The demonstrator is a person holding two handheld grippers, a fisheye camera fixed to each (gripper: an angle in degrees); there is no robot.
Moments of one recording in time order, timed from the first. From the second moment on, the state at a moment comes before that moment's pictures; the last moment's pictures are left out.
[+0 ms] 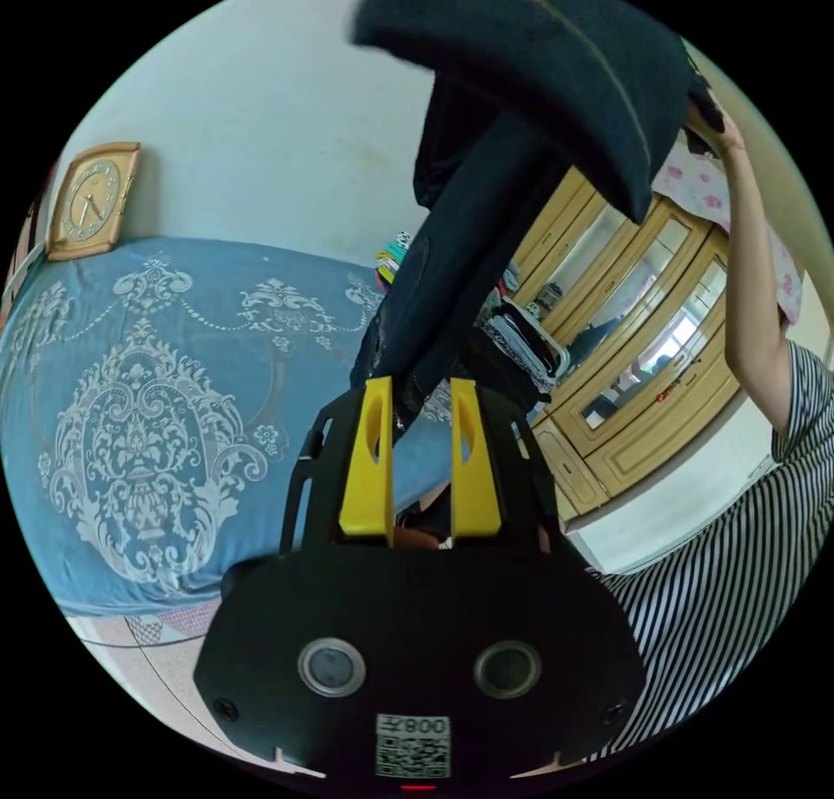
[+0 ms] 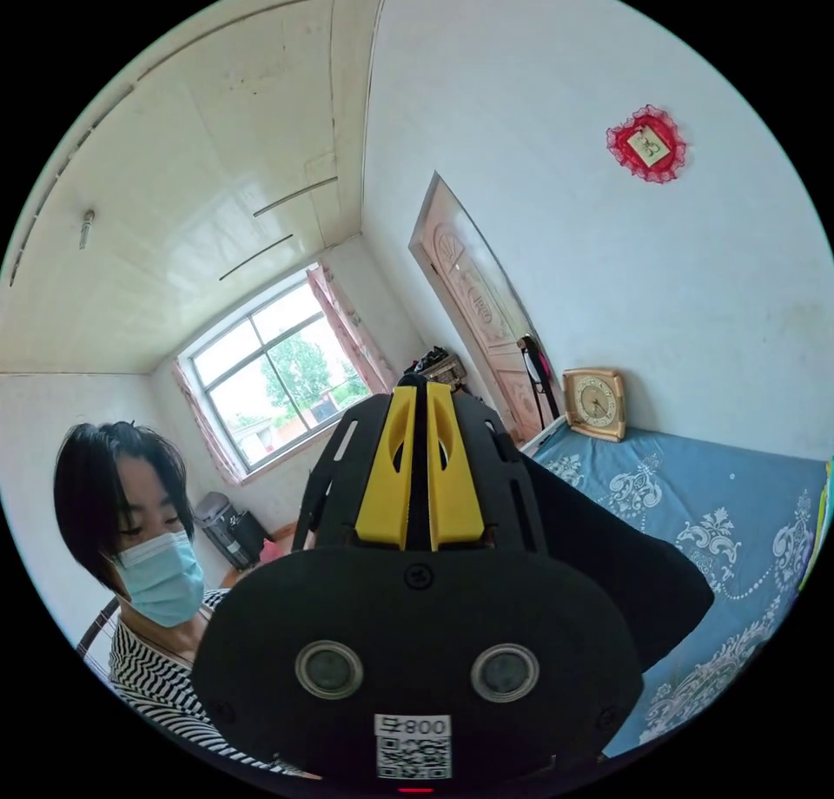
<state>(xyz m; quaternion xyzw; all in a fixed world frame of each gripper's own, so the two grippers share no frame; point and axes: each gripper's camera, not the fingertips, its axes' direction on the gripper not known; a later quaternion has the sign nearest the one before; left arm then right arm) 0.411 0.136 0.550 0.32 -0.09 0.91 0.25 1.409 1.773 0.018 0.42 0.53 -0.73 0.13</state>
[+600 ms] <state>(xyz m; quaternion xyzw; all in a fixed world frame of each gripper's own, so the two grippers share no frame) 0.318 0.172 0.329 0.46 -0.04 0.84 0.27 1.347 1.766 0.163 0.45 0.52 -0.72 0.12</state>
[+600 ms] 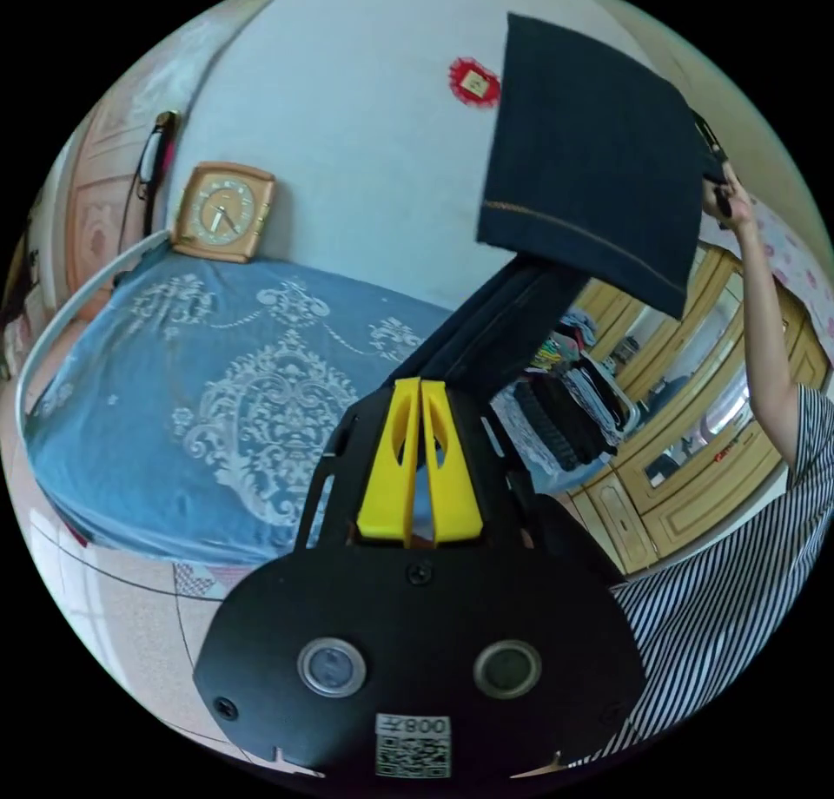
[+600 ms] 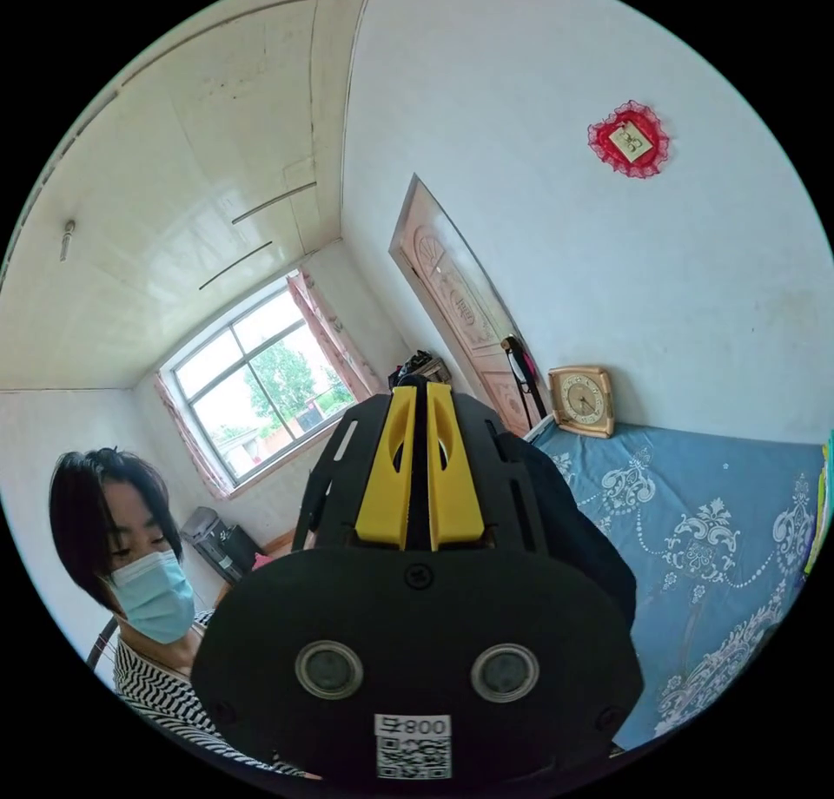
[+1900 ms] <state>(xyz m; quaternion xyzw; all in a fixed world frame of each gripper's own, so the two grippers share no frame) 0.354 0.212 0.116 0.58 -0.08 0.78 0.23 1.092 1.592 0.327 0.44 0.52 -0.71 0.17</state>
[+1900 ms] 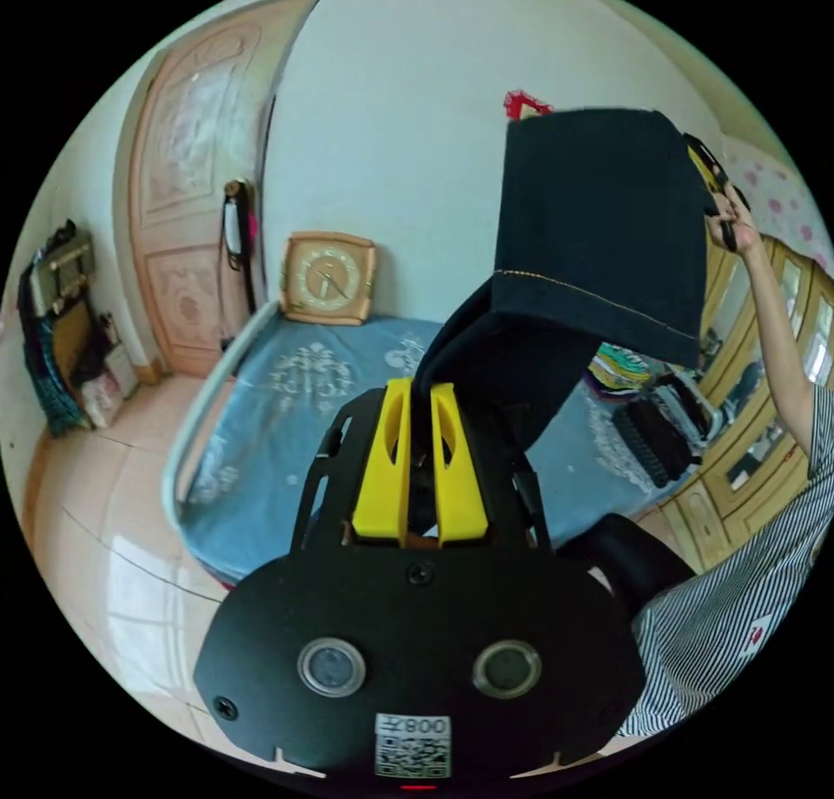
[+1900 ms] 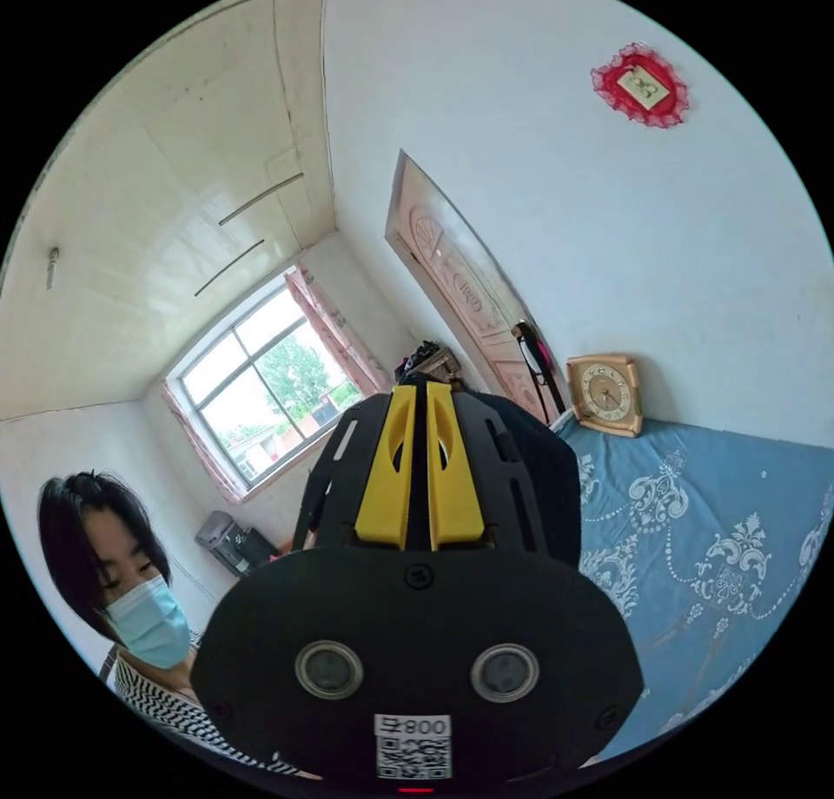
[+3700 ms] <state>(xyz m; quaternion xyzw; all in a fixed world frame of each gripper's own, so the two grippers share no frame) 0.608 -0.197 0.123 0.29 -0.04 0.80 0.52 0.946 1.378 0.136 0.70 0.65 -0.28 0.08</state>
